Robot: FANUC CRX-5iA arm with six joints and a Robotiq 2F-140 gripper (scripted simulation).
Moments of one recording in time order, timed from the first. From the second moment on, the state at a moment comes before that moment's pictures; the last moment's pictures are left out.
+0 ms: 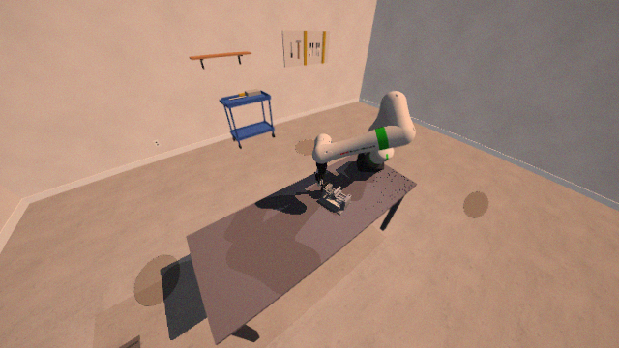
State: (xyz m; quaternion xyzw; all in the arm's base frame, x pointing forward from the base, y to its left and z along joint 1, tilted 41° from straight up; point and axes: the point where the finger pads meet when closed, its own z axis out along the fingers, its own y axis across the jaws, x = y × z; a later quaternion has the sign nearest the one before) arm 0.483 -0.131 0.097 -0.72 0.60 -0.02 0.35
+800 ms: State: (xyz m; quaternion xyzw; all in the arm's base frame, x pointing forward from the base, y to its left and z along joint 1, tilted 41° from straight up) arm 0.468 -0.134 0.092 -0.72 0.60 -0.02 0.35
